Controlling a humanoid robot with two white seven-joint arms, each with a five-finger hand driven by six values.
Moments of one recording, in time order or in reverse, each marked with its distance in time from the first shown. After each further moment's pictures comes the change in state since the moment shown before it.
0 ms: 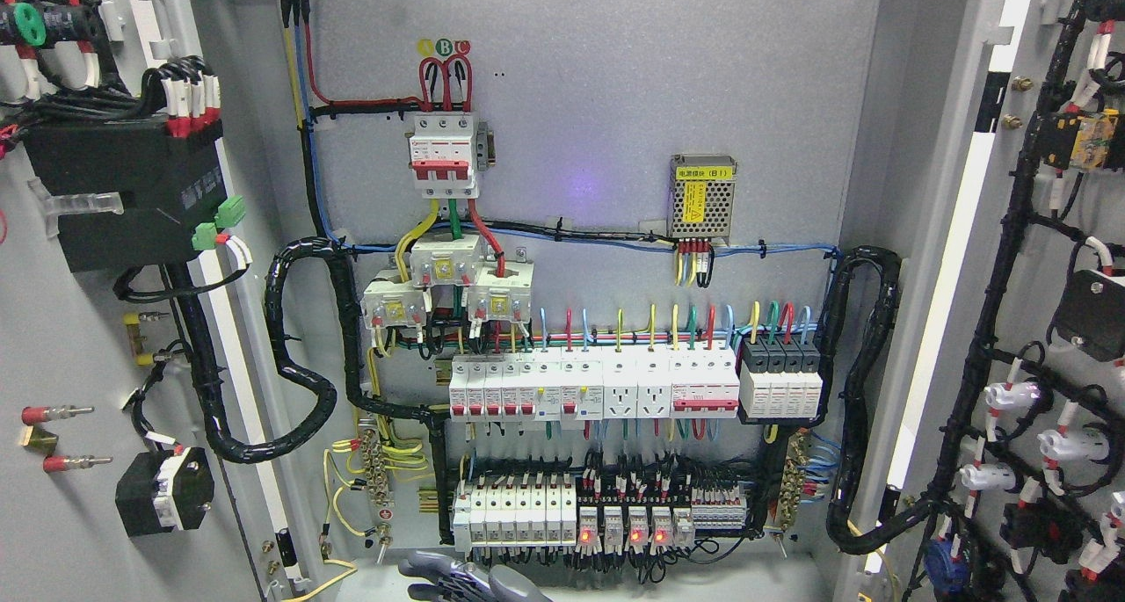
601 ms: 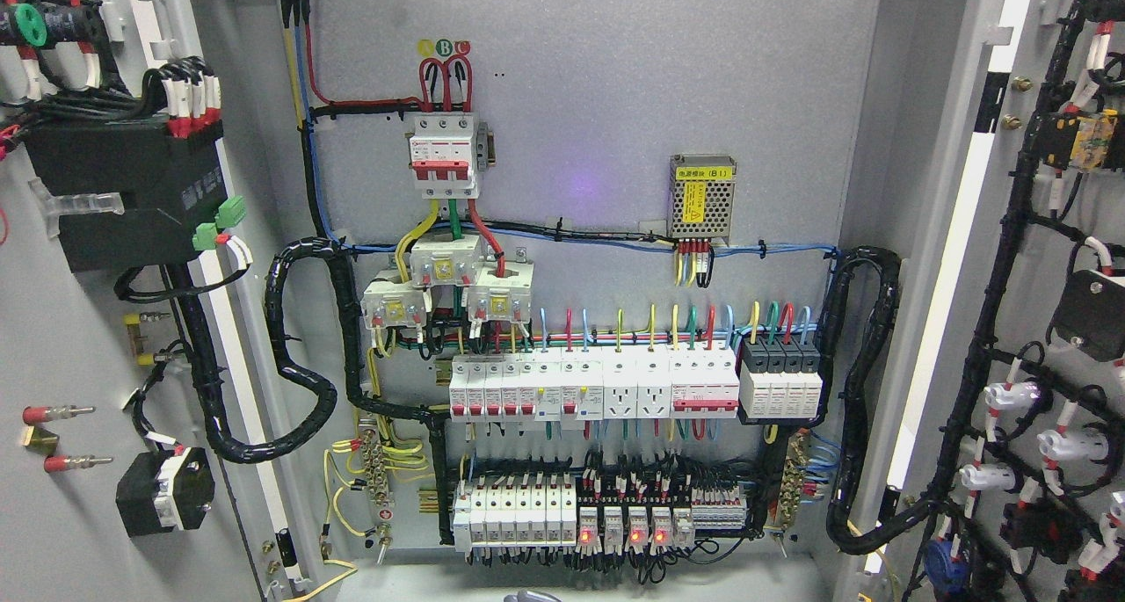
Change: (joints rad) left arm 0.009 0.028 0.012 -0.184 -0.002 -0.104 0.002; right arm 0.278 -0.086 -0.147 -0.212 -0.004 -0.059 -0.005
